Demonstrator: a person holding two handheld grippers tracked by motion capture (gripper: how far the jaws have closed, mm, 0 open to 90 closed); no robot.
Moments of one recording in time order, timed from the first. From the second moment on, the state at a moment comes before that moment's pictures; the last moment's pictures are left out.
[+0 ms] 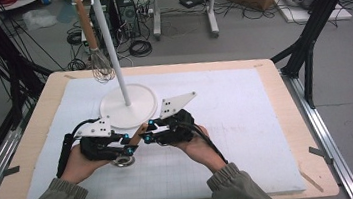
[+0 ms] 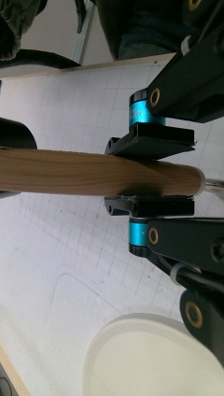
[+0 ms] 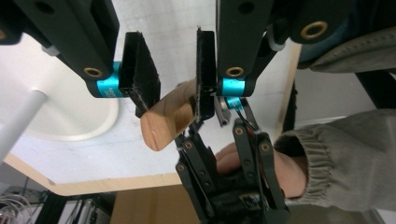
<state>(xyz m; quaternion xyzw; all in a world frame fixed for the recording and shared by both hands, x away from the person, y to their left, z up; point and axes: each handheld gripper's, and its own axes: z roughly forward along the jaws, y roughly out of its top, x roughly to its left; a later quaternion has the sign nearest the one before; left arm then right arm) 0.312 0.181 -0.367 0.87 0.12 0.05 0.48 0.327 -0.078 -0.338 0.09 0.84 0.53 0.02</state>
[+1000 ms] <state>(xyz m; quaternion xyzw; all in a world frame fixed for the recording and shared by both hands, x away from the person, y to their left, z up) 0.315 0.191 -0.359 0.85 0.14 0.05 0.50 0.330 -0.112 -0.346 0.14 0.83 0.53 0.06</state>
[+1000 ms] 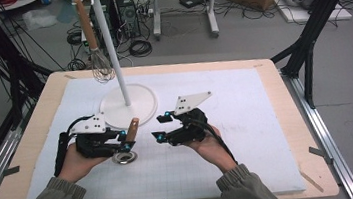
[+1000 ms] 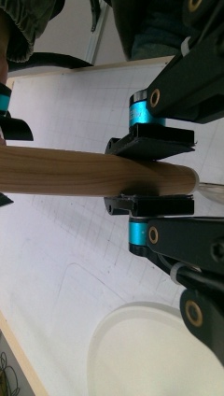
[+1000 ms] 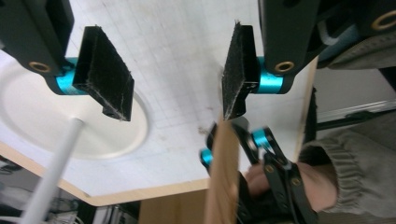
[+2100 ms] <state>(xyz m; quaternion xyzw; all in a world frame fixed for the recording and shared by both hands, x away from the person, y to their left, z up) 0.322 0.204 -0.341 0.84 0.16 0.06 0.52 0.324 -0.185 -0.367 0.23 0.82 0.52 0.10</state>
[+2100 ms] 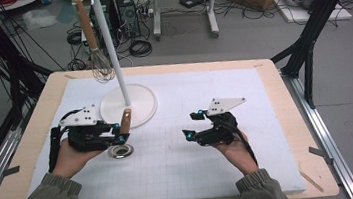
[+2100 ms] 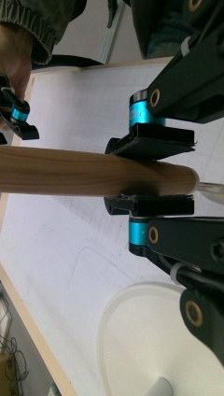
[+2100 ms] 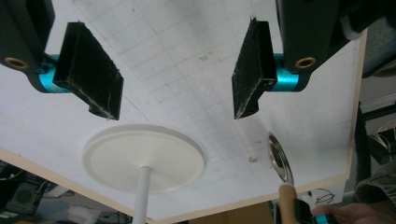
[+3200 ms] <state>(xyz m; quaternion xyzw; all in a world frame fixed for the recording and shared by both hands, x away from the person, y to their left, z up) 0.343 0.217 -0.291 0.81 0.18 0.07 0.55 0.321 -0.222 -0.388 0.28 0.80 0.53 0.12</state>
